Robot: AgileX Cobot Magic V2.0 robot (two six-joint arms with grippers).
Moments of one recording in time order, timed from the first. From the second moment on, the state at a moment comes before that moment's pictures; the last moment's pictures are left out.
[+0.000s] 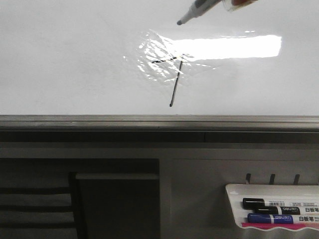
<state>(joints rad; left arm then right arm) -0.30 0.77 -0.75 -0.28 0.61 0.39 0.54 1.04 -1.07 0.24 0.84 -0.47</state>
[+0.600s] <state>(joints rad) -0.59 0.96 -0.80 -0.42 0.45 0.53 0.63 1.11 -1.07 0.24 0.83 -0.60</state>
